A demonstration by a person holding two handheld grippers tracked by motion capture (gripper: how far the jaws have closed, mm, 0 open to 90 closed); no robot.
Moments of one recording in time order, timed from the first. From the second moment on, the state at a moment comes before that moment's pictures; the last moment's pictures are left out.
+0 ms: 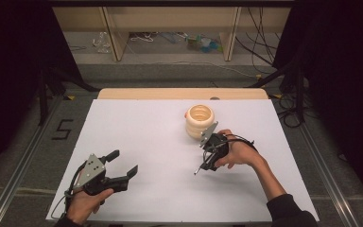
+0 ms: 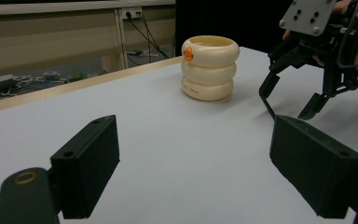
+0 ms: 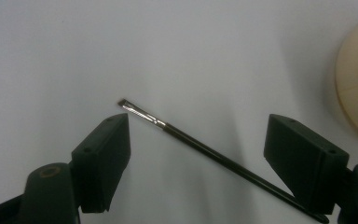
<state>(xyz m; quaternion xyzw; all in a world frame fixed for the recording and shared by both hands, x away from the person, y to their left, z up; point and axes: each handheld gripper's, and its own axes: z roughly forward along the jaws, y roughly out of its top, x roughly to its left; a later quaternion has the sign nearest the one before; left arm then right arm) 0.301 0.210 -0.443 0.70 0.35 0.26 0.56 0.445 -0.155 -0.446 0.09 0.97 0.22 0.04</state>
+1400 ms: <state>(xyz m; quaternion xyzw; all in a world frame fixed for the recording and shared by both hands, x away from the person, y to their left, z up) 0.301 0.211 -0.442 0.70 0.35 0.26 0.57 0.451 -0.148 -0.460 0.09 0.98 0.17 0.01</state>
